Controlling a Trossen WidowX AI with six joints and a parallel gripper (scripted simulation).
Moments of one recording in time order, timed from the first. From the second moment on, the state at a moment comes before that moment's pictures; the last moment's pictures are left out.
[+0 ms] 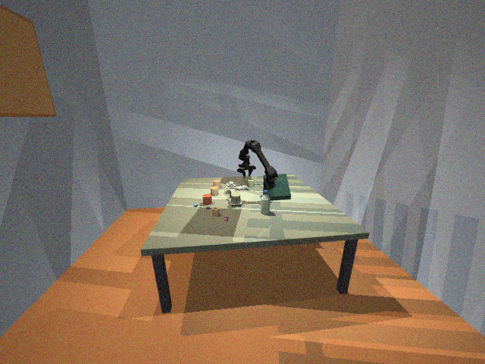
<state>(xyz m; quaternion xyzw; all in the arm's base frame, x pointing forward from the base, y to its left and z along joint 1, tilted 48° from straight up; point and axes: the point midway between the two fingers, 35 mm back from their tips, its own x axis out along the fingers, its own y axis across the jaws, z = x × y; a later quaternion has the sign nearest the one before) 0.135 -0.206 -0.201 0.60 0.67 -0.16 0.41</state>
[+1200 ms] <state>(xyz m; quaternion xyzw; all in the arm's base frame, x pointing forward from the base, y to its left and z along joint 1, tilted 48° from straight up) 0.221 -0.196 -0.145 0.26 0.63 0.26 0.69</state>
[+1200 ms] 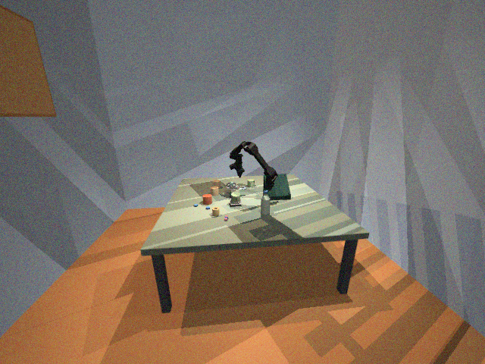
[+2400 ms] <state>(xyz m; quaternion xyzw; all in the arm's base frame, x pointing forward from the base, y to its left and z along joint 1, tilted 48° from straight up) 0.298 -0.154 -0.080 -0.17 0.34 0.58 0.72</state>
